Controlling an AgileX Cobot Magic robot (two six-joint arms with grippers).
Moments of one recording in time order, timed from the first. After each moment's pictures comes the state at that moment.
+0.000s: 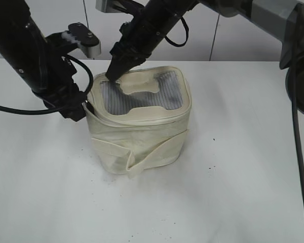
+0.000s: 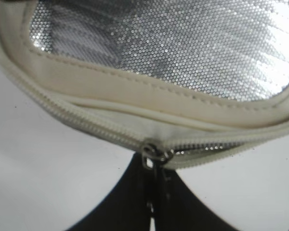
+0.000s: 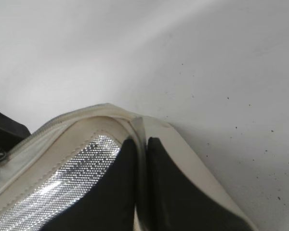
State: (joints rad) left arm -0.46 1.73 -1.26 -0.25 0.98 0.74; right arm 0.50 2.48 -2.39 0.63 1.23 -0.63
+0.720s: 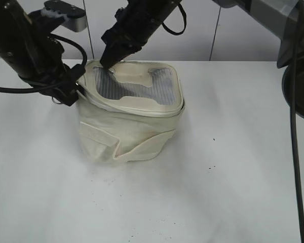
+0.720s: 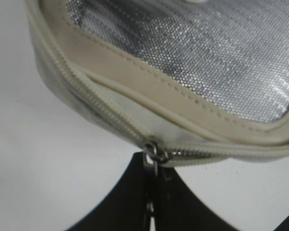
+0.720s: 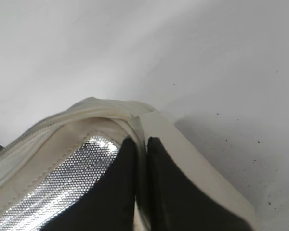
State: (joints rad) left arm -0.47 1.64 -1.26 -0.20 0.97 0.41; right arm 0.50 2.49 -2.48 0.58 1.23 -0.54
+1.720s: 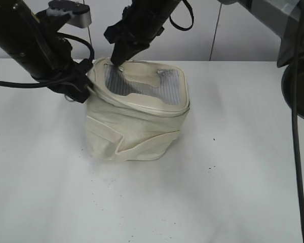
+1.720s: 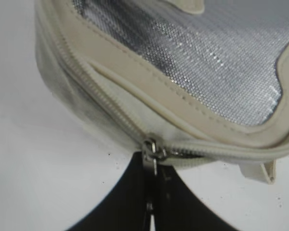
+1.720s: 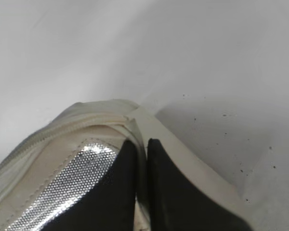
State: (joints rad) left arm -0.48 1.66 -1.26 -0.27 0.91 0.40; right arm 0.50 2.49 -2.52 0.45 1.23 -0.34
